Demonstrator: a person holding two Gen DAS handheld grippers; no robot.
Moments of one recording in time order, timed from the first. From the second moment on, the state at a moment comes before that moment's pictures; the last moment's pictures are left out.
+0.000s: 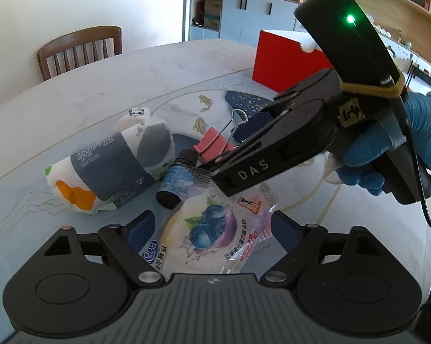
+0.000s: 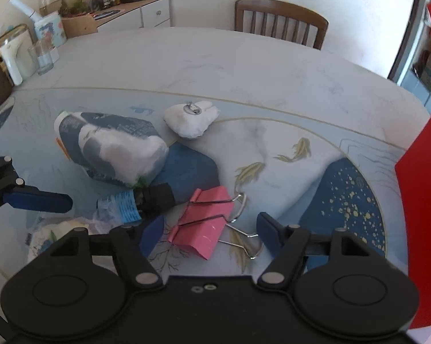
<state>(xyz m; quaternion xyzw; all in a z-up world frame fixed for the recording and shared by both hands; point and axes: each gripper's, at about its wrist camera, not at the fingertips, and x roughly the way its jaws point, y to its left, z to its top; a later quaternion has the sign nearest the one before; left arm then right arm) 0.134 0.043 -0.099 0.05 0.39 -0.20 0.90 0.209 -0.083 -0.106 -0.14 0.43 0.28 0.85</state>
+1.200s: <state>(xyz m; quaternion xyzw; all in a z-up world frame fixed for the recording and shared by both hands) 0.128 0.012 -0.078 0.05 0.40 -0.17 0.90 0.193 -0.140 -0.089 -0.12 0.42 0.26 0.86</state>
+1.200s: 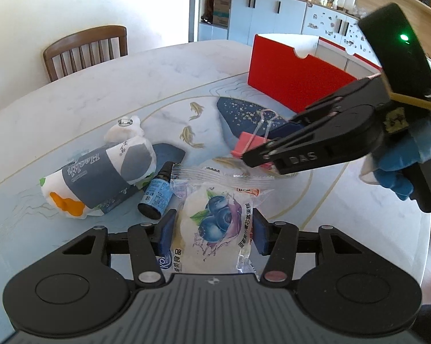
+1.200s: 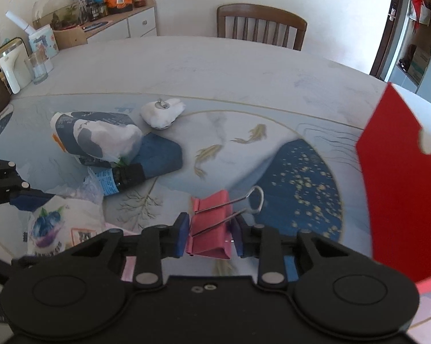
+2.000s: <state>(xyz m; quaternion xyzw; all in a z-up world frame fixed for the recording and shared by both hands) 0.138 -0.060 -0.004 -0.02 0.36 -0.16 0.92 0.173 -0.246 -0.005 -0.05 0.37 0.31 0.88</state>
